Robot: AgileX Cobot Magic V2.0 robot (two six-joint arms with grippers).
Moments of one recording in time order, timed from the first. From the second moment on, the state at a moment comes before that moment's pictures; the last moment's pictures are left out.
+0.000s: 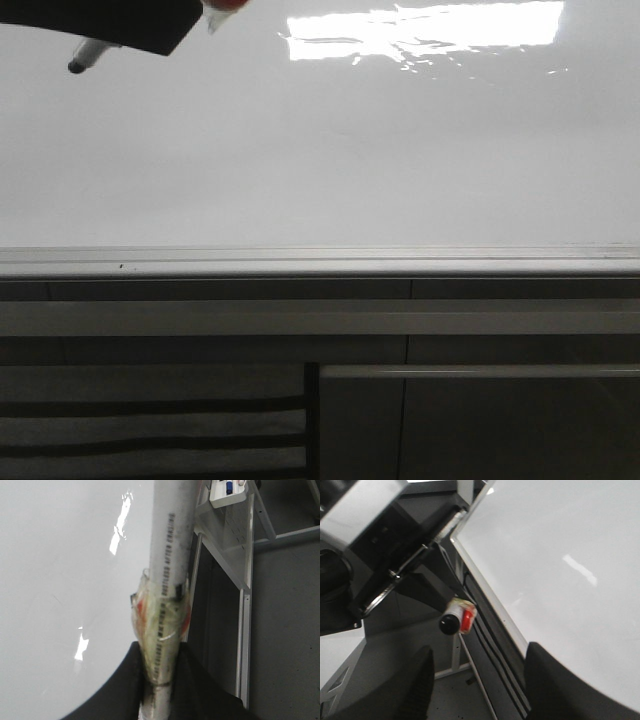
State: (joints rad) left arm -1.07 0.92 -0.70 0.33 0.34 0.33; right arm 0.49 0.76 -0.92 0.80 0.82 -1.03
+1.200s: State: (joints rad) left arm -1.07 0.92 -0.70 0.33 0.39 0.33; right arm 0.83 1.05 -0.94 0.63 0.55 -0.87
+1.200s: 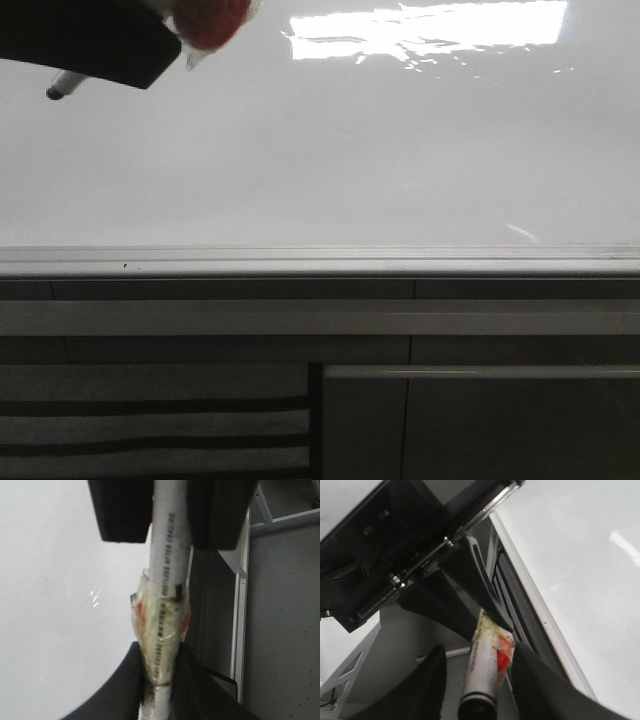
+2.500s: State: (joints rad) left arm -1.07 0.92 -0.70 0.33 0.45 0.33; right arm 0.84 1.09 -0.94 0.66 0.55 -0.87
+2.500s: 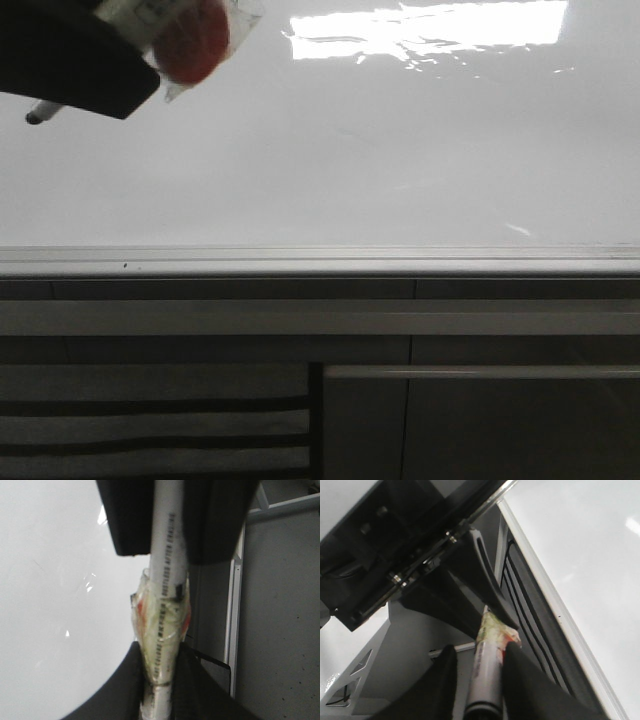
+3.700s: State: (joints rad) left arm -1.07 0.92 -0.70 0.31 0.45 0.34; right arm 0.84 1.09 -0.94 0.65 0.58 -0.87
